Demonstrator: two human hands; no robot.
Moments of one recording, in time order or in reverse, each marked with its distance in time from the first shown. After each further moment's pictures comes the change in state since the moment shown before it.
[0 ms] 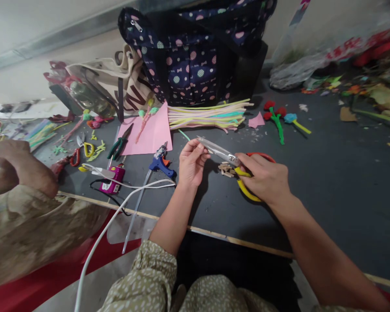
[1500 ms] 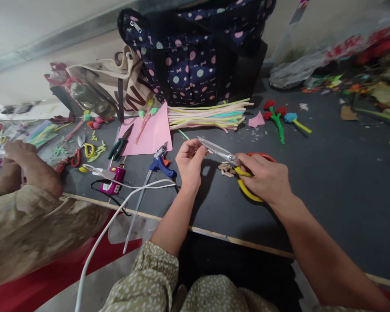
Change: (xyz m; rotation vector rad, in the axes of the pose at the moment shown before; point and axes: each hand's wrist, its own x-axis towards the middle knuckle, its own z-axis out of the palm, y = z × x) left_hand -0.002 -0.007 0.002 0.293 0.021 0.396; right_hand 0.000 0.000 0.000 0.003 0.001 -0.008
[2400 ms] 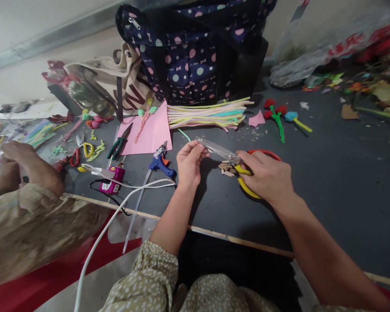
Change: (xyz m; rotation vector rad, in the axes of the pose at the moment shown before) left_hand 0.004 0.002 -0.007 -0.145 -0.009 -0.307; right_hand 0.000 0.001 -0.004 -0.062 -0.047 -0.003
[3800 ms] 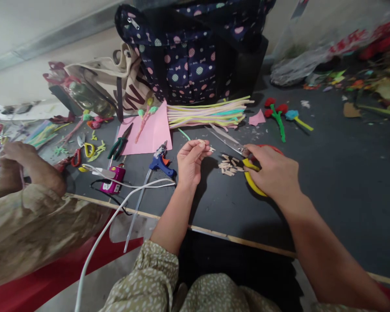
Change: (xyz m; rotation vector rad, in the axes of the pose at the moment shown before) left_hand -0.001 0.004 0.003 0.004 -0.035 -0.005; right_hand 0.006 0.007 -0.007 0.146 -0.019 0.150
